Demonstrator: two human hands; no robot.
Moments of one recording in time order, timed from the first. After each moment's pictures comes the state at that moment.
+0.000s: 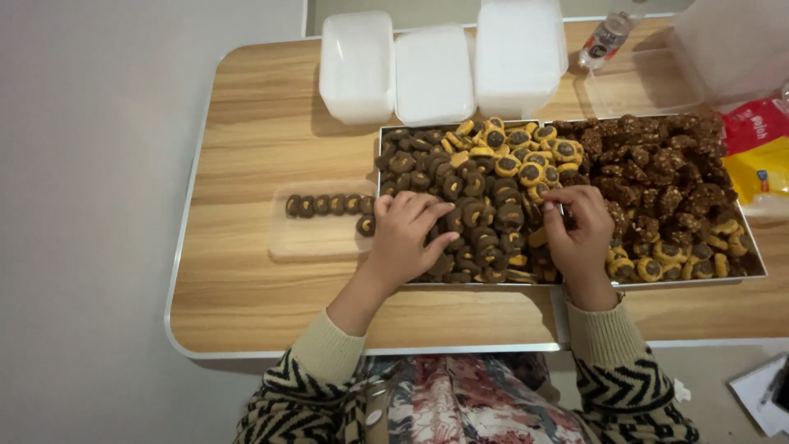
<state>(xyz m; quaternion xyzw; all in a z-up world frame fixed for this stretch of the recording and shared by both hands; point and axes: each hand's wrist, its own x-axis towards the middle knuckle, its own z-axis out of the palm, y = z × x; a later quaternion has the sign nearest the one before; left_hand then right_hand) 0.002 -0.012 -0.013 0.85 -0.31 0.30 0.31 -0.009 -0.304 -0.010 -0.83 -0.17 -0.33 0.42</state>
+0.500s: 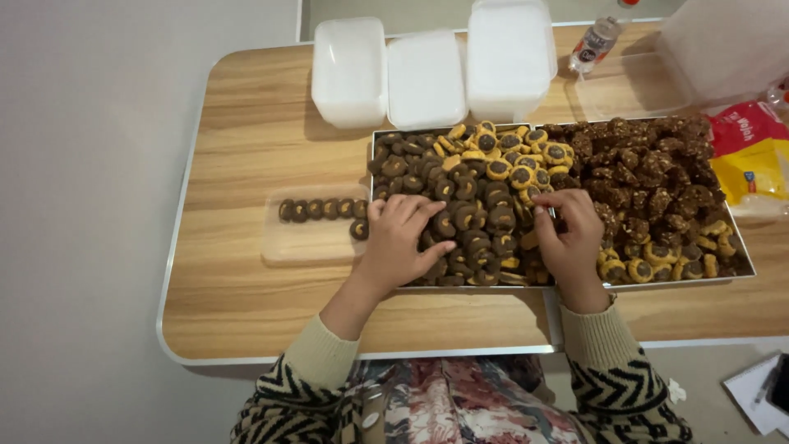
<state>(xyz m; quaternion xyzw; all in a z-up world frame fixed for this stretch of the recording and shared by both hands) 0.001 -0.012 -0.016 0.86 -0.30 0.26 0.32 -0.009 -0.303 -0.009 -0.82 -0.18 -0.34 0.42</state>
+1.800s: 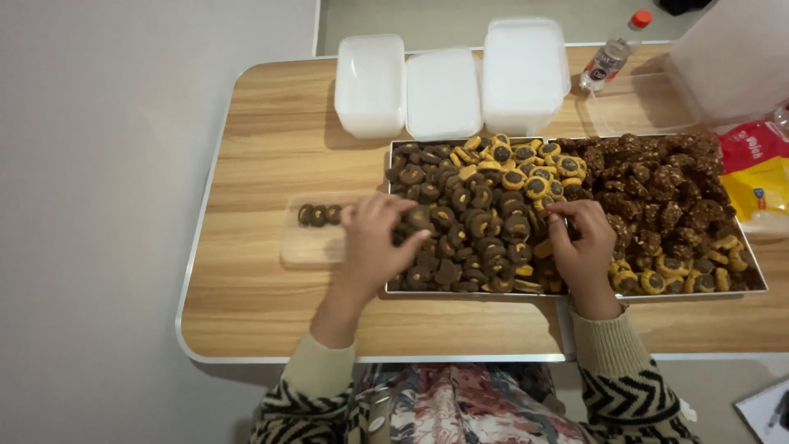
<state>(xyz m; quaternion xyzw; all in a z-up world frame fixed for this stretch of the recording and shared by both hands) -0.004 0.038 0.005 0.89 -0.21 0.22 0.33 -0.009 -0.301 -0.010 -0.83 -0.15 -0.33 0.42</state>
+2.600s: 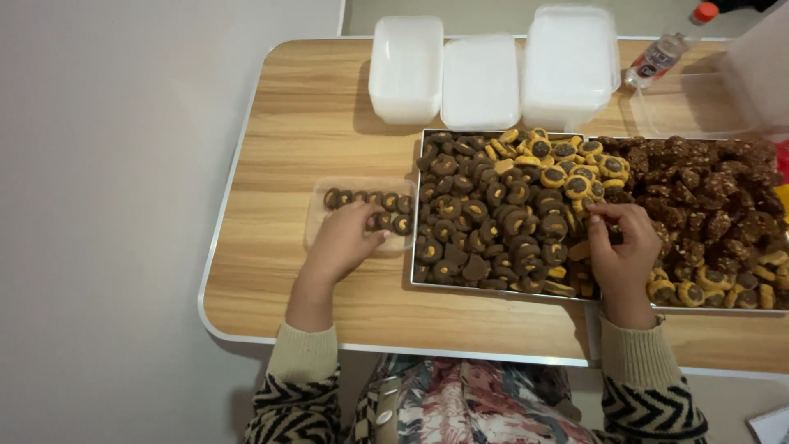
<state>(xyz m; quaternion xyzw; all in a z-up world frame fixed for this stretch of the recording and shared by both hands) -0.008 0.115 0.036 0.95 -0.04 -0.13 0.29 -0.016 -0.297 -0.007 -0.87 -0.14 -0.32 0.35</state>
